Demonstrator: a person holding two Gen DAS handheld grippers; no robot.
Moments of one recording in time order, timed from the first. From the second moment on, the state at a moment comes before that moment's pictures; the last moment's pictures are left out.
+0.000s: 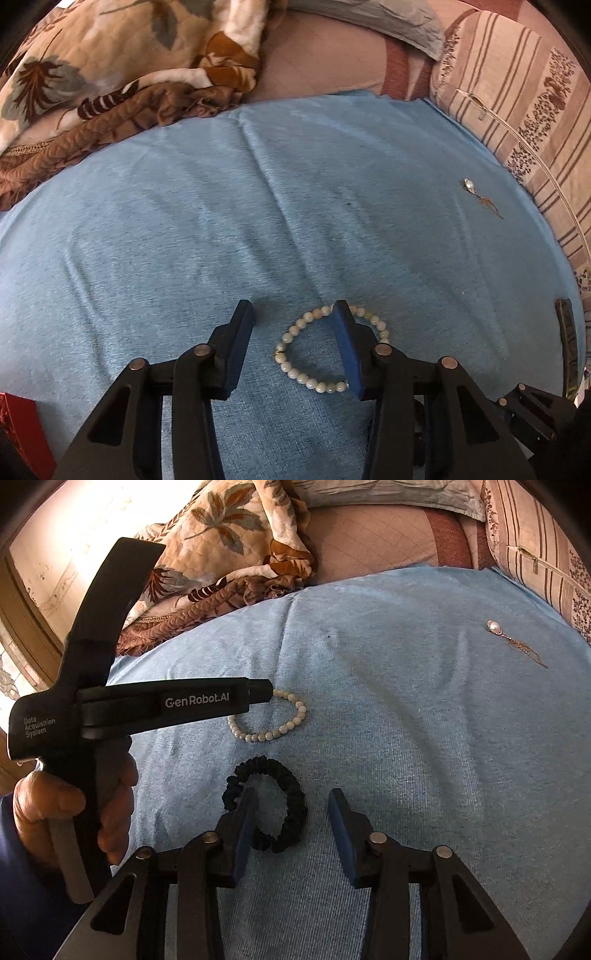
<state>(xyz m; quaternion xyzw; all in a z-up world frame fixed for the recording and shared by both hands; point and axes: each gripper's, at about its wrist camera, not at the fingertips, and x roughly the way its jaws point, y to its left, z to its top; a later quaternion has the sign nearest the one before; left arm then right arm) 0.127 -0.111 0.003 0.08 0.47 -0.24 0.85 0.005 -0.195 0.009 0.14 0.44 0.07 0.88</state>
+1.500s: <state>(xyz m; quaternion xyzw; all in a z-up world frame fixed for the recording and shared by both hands) -0.049 -0.021 0.121 0.05 0.41 -0.19 0.89 -0.077 -0.185 0.070 0.17 0.40 0.04 0.90</state>
